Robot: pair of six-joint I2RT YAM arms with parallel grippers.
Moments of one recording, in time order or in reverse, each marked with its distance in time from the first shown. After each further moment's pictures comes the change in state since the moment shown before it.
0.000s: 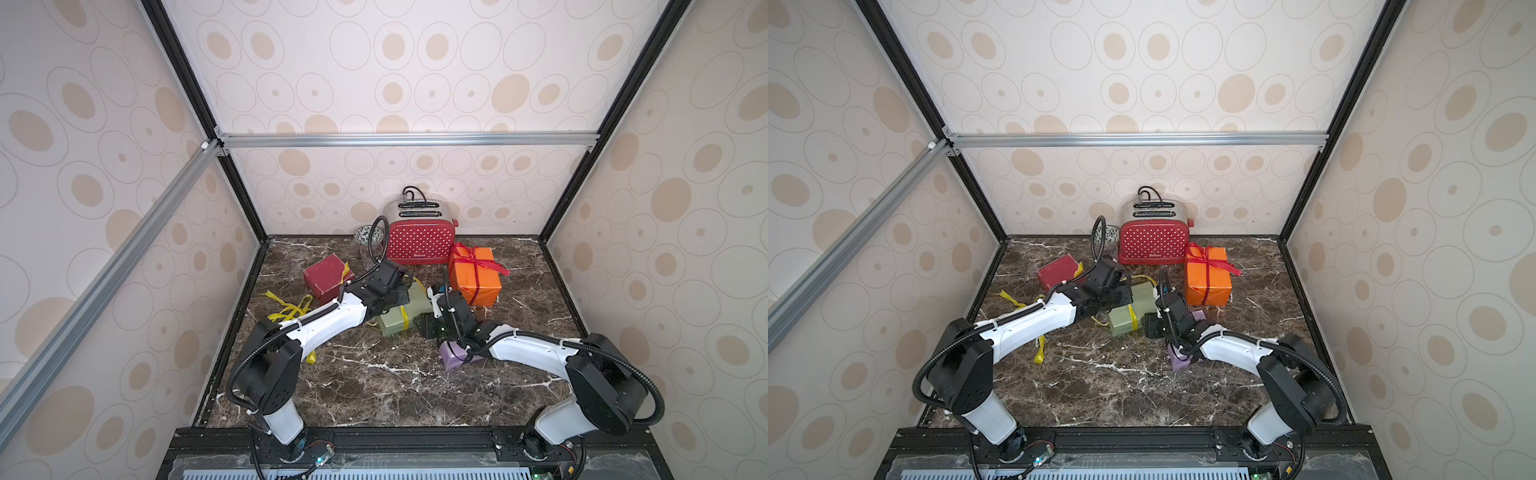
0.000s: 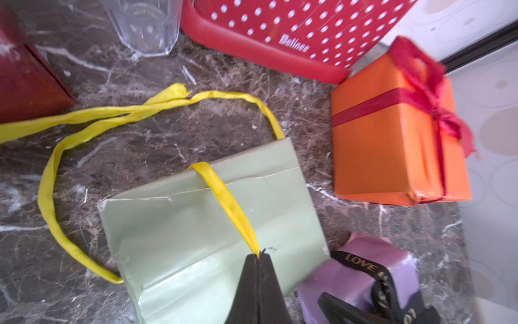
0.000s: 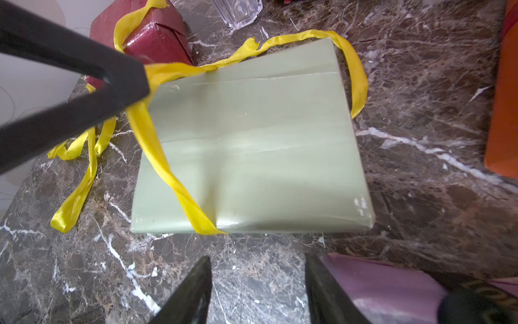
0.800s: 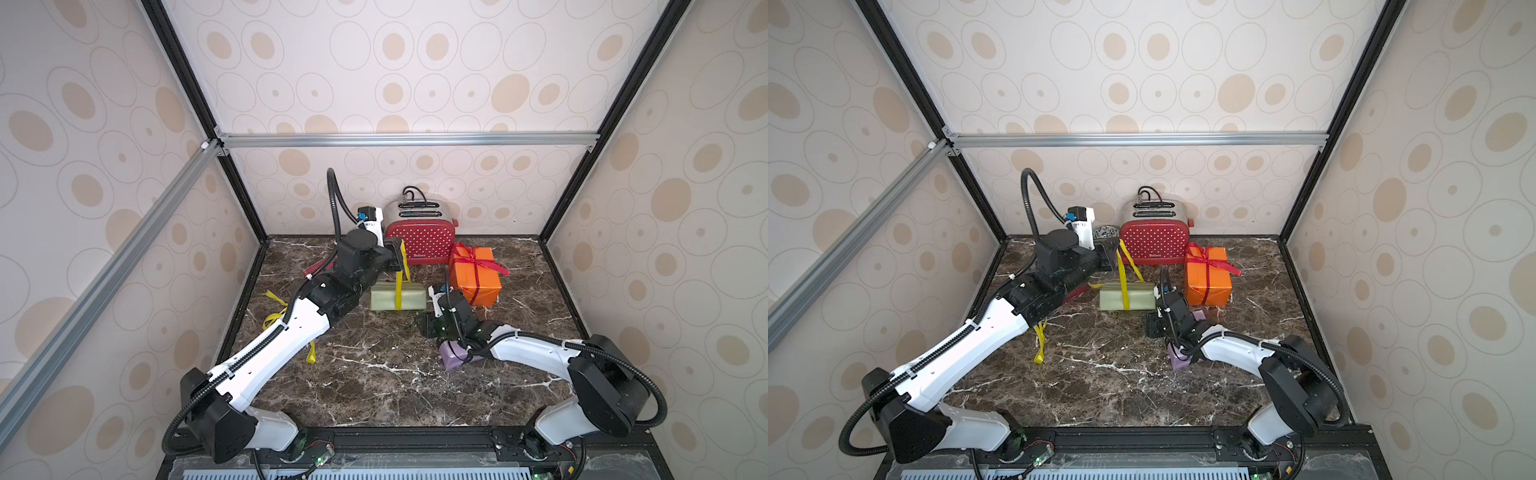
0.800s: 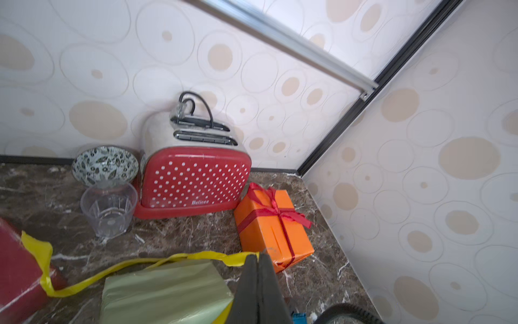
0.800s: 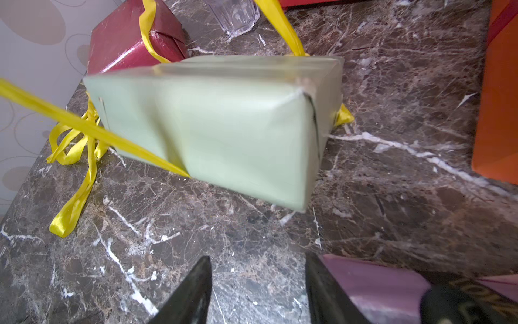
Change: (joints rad) left arm 0.000 -0.280 0.181 0.117 -0.010 0.251; right arm 0.000 -0.008 -0.002 0.000 0.013 0.000
